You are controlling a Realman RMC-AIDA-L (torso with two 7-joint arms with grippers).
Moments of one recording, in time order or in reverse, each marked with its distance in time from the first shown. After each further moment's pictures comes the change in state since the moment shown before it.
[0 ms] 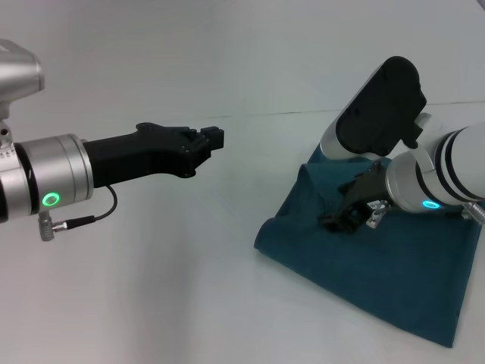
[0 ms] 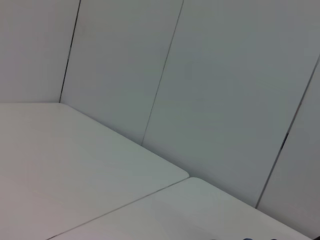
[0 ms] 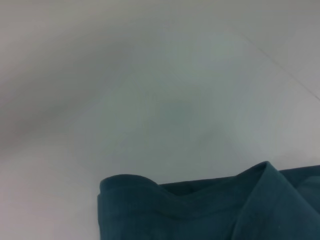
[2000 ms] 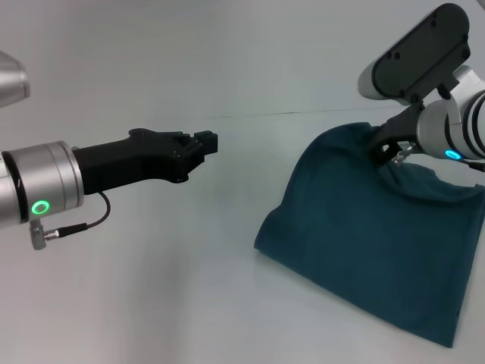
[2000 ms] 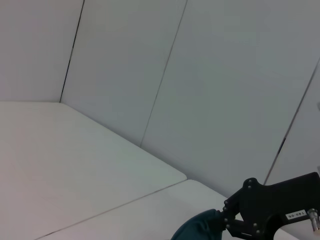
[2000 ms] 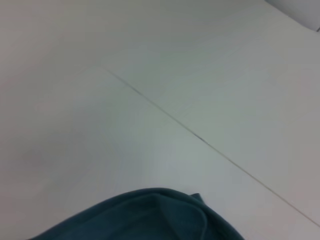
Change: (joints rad) left arm 0.028 0.001 -0.009 0.007 -0.023 0.023 0.000; right arm 0.000 -0.006 0.070 0.029 -0.158 0.205 0.108
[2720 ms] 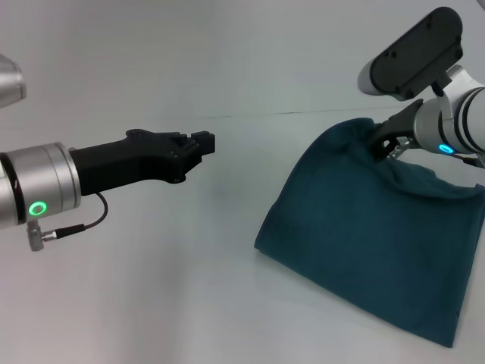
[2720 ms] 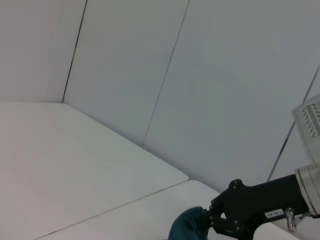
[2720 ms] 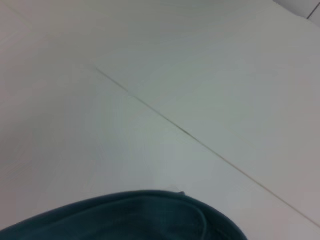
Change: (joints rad) left arm 0.006 0.001 -0.003 0.001 -0.001 0.001 0.001; right arm 0.078 -0.003 0.064 0.188 -0.002 0.110 -0.015
